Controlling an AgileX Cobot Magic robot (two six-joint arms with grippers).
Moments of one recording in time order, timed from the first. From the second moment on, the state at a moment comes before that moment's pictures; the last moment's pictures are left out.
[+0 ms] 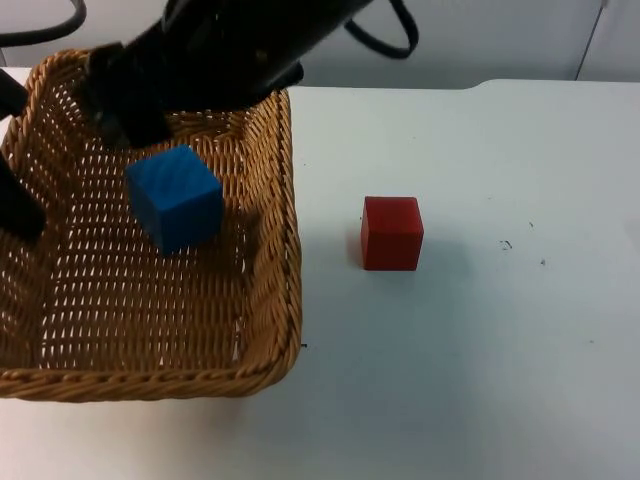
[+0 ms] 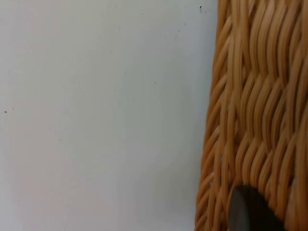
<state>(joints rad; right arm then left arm) 0.86 1.96 -1.54 0.00 0.45 0.00 0.12 1.70 -0.94 -0.77 0.94 0.57</state>
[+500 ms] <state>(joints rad) 0.86 1.68 -1.54 -0.07 0.57 0.00 0.12 1.70 -0.94 -0.77 0.94 0.57</state>
